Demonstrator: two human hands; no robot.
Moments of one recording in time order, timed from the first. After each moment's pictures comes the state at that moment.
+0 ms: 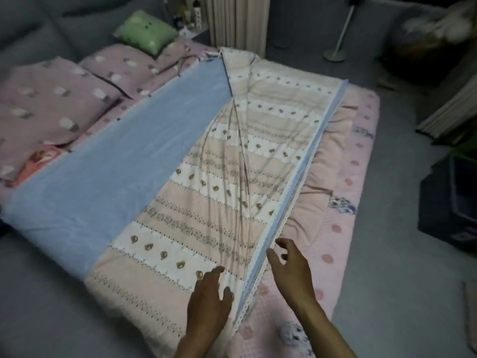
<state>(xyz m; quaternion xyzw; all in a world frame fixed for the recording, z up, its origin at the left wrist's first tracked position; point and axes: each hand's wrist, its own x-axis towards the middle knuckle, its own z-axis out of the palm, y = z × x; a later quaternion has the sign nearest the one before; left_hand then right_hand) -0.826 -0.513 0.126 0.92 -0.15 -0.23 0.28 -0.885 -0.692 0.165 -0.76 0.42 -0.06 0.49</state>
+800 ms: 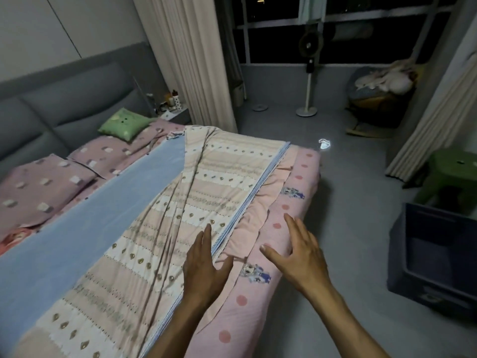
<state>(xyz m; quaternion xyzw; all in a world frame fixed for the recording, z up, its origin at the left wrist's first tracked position) -0.933 -0.988 0.317 0.92 -0.22 -0.04 0.33 -1.045 -1.176 0.347 -0.88 0.29 -0.11 0.36</state>
